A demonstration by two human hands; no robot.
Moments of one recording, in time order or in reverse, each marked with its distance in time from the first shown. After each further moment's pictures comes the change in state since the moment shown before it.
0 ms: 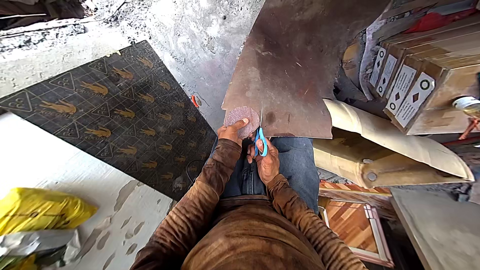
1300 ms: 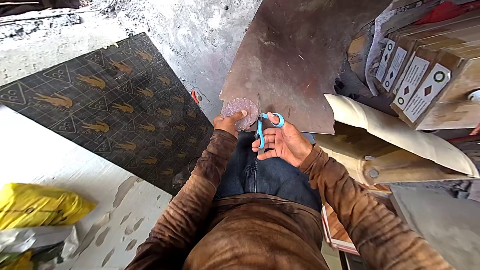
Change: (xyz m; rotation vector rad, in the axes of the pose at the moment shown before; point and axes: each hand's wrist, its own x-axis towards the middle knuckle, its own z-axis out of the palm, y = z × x) left_hand 0.019 0.011 -0.020 0.108 -0.082 0.037; right_hand 0.031 -0.105 0.016 -0.307 -0.168 0.750
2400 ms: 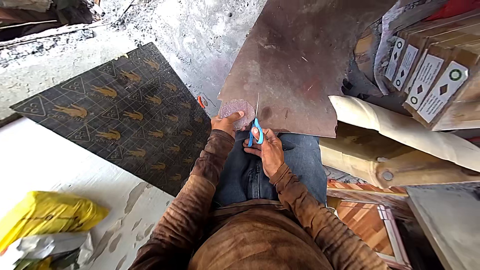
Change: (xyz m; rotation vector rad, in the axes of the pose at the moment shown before) left_hand 0.019 0.027 -0.015 0.082 -0.013 0.067; right_hand 0.056 0.061 0.059 0.141 0.400 -0.443
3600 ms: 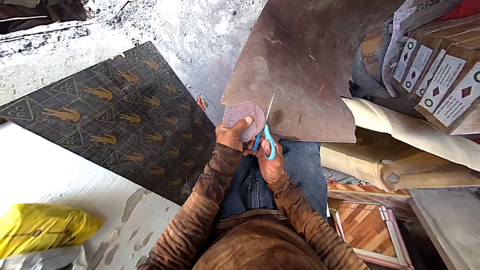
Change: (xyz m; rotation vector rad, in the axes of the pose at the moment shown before) left_hand -0.003 -0.007 -0.020 -0.227 -0.136 0.110; right_hand 0.033 0.059 0.010 0.299 -0.361 -0.420
